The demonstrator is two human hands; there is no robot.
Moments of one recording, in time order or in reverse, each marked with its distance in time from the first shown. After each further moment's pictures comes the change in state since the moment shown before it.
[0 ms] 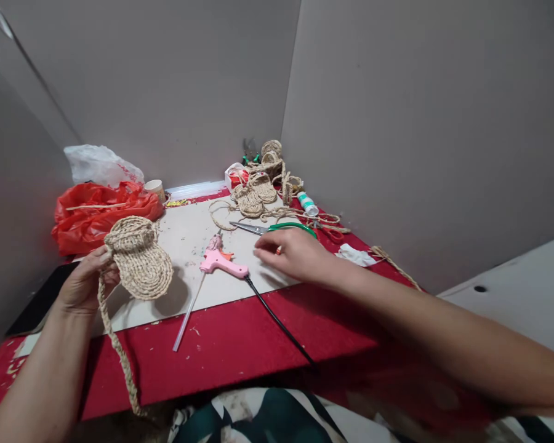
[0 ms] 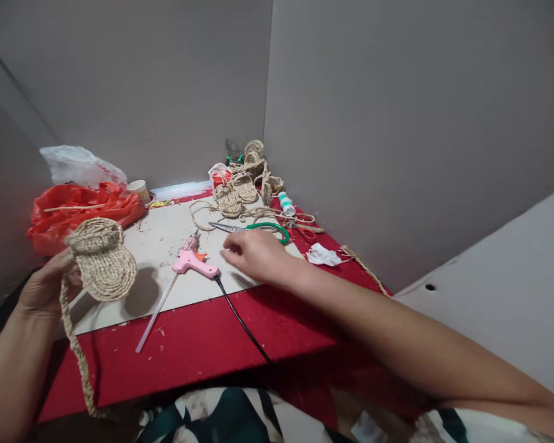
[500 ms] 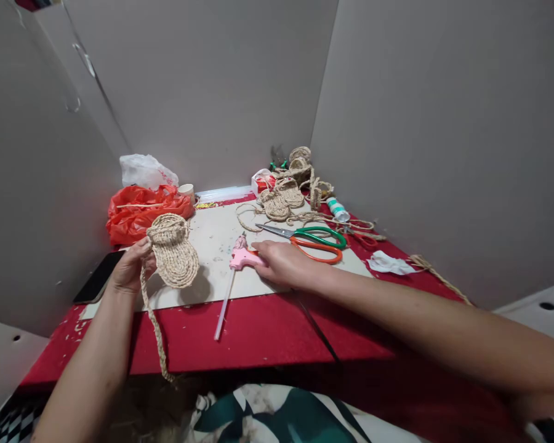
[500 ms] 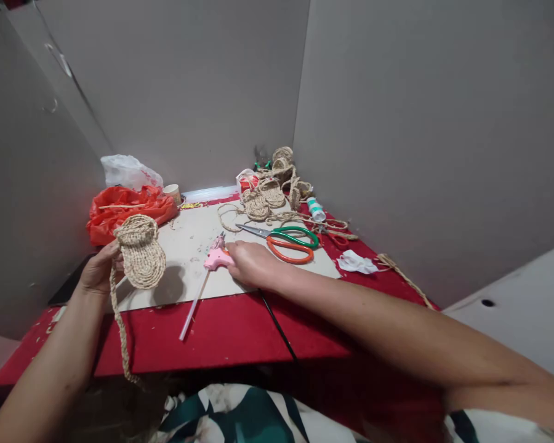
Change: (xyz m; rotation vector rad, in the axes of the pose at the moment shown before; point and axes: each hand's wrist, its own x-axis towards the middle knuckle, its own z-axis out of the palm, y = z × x) left_hand -0.007 -0.002 -0.013 -0.128 -0.119 0.019; right_hand 0.021 -0.041 0.041 -0.231 -0.152 -0.115
